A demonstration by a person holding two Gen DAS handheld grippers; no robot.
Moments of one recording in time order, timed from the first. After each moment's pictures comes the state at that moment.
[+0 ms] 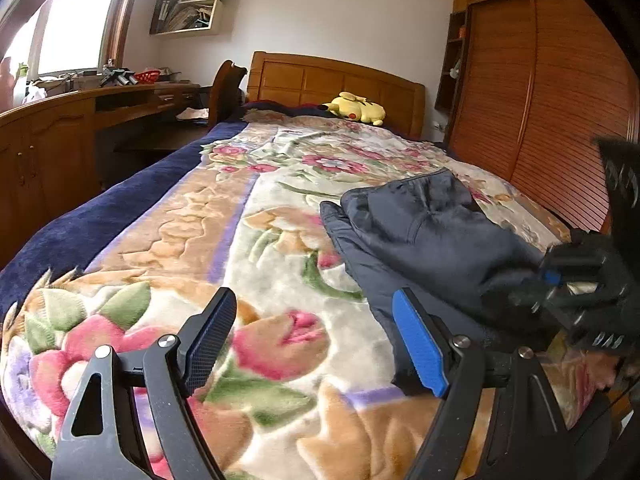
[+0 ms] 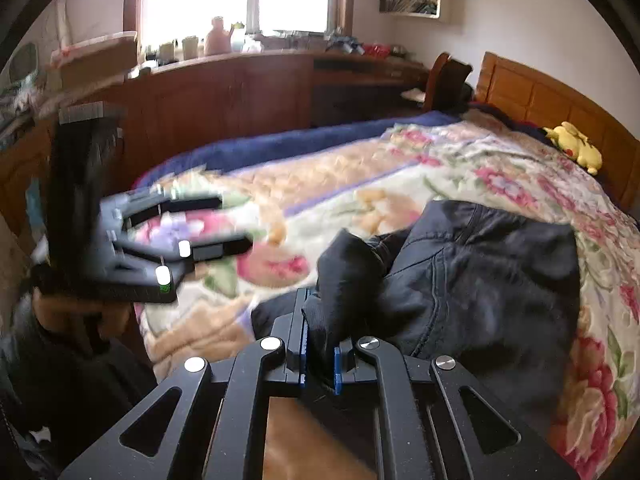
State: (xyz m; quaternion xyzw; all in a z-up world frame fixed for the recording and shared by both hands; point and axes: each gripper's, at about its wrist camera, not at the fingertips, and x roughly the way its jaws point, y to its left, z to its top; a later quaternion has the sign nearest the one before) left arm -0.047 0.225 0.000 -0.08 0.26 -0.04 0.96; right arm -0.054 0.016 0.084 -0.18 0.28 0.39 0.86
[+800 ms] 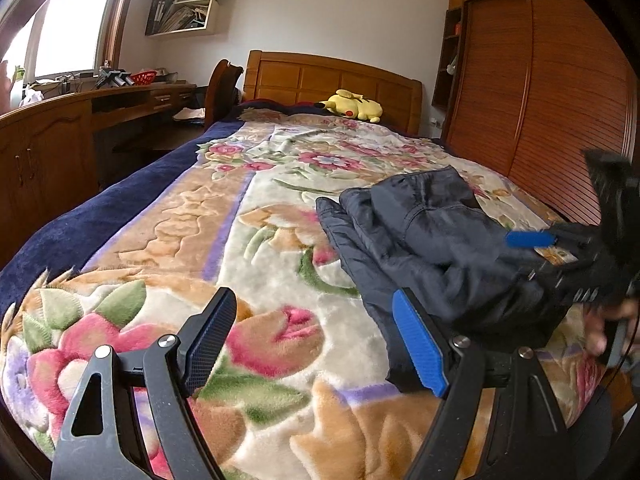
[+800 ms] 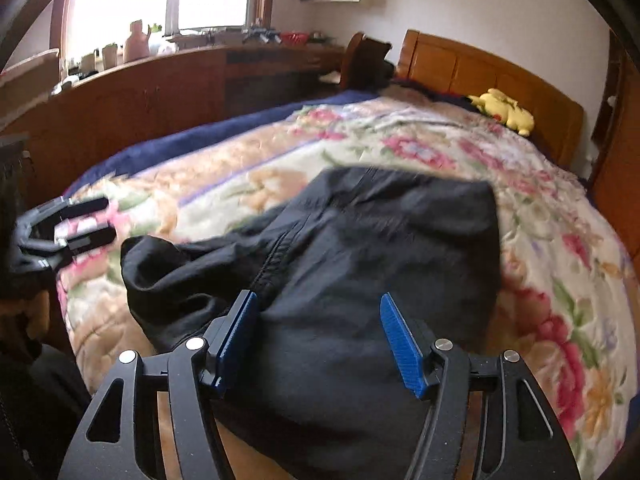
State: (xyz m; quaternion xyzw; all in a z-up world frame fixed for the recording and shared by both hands) left arm -0.045 0.219 -0.004 -0.07 0.26 -0.04 0.96; right arm 0.013 -0.021 0.057 -0.16 0.30 0.26 0.90
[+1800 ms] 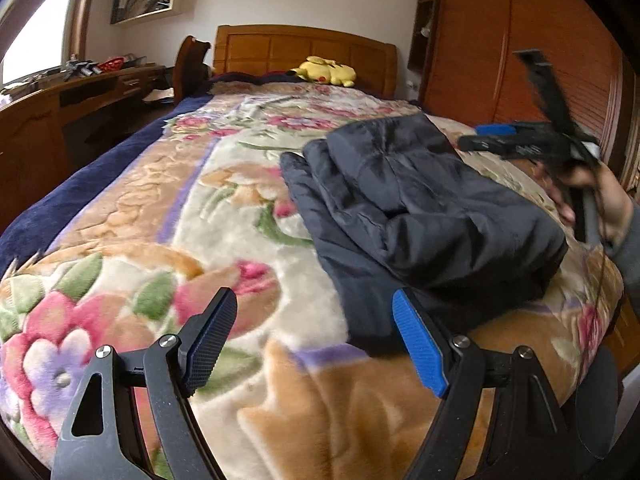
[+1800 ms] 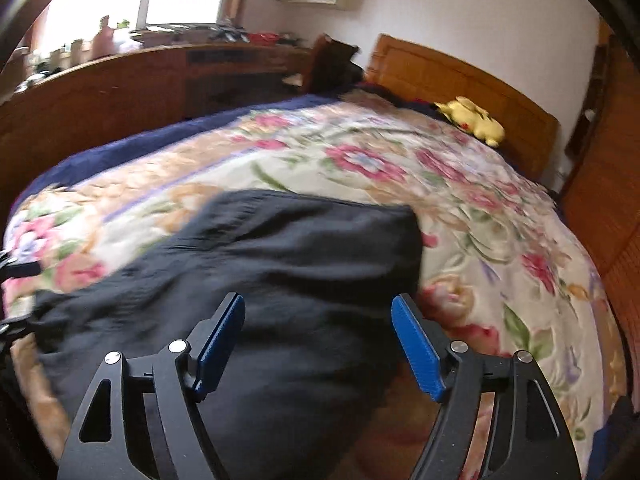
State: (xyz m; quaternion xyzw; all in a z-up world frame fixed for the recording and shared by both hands) left arm -0.042 0.183 -0.032 -0.04 0.31 -0.09 0.94; right arm 0.116 -0.075 0.076 -0.18 0.29 0.19 0.92
